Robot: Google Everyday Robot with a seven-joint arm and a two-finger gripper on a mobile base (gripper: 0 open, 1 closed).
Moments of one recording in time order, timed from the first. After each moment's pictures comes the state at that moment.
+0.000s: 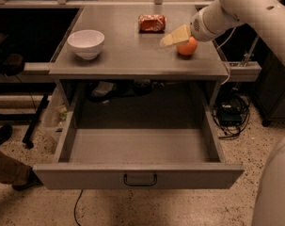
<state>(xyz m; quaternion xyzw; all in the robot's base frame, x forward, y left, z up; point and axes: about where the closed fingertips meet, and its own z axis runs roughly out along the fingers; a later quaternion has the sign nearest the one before) 0.766 -0.162 0.892 -0.17 0.91 0.11 0.36</state>
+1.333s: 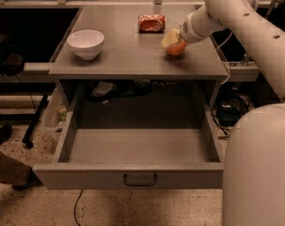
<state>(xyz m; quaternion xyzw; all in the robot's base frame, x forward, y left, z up) 0.814 -0.138 0.863 -0.17 0.91 0.14 0.36</state>
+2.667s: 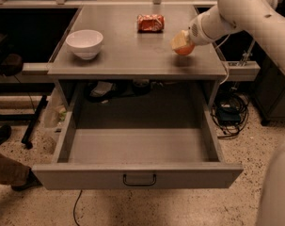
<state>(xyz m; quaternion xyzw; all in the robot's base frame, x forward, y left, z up) 0.775 -0.151 0.879 -0.19 0.90 0.13 0.37</state>
